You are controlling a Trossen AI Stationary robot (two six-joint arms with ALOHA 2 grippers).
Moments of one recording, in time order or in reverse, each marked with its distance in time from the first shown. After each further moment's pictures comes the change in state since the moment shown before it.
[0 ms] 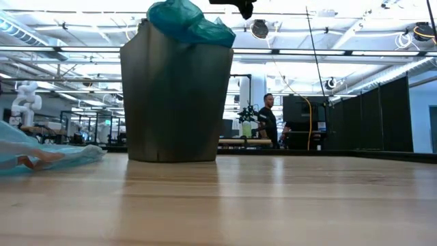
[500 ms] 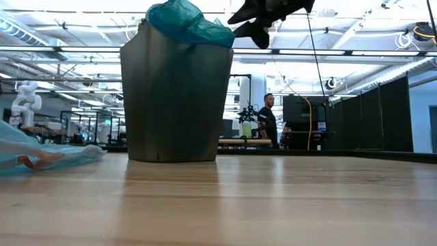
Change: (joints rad) left arm 0.000 0.000 0.000 -0.026 0.001 0.000; right arm -0.254 0.005 0.000 -0.193 -0.287 0.263
